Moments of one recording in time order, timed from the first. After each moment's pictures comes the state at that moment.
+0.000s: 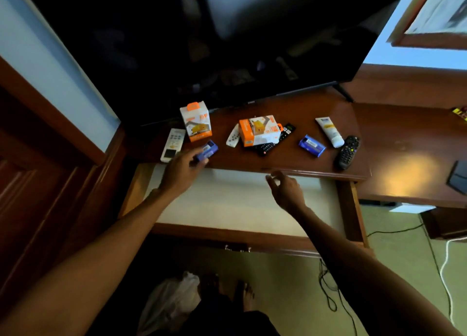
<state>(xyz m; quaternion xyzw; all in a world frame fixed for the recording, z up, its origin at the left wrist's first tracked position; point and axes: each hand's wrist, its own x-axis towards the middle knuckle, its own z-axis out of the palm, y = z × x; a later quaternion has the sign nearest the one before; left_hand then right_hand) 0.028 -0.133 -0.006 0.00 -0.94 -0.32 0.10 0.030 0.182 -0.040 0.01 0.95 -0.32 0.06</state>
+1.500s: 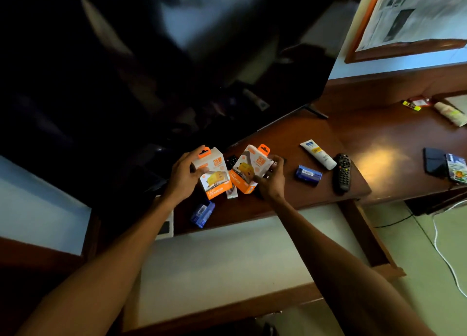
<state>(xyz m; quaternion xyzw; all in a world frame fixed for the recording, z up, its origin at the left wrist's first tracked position) -0.158 -0.146 0.041 -0.10 -0.89 -0.45 0.00 -0.126 0.101 -0.019 0.19 0.76 -0.61 -0.10</state>
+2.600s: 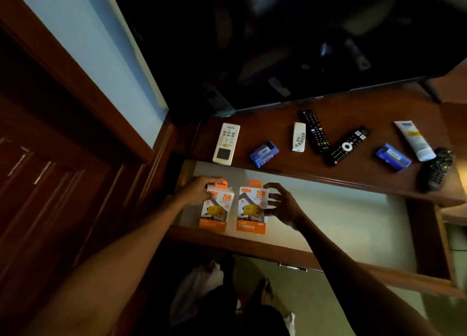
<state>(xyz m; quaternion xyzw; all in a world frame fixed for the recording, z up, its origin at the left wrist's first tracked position) 0.020 -0.294 -0.097 0.06 -0.87 -0.40 -0.28 0.007 0.002 -0.116 0.09 0.69 -0.61 0.38</state>
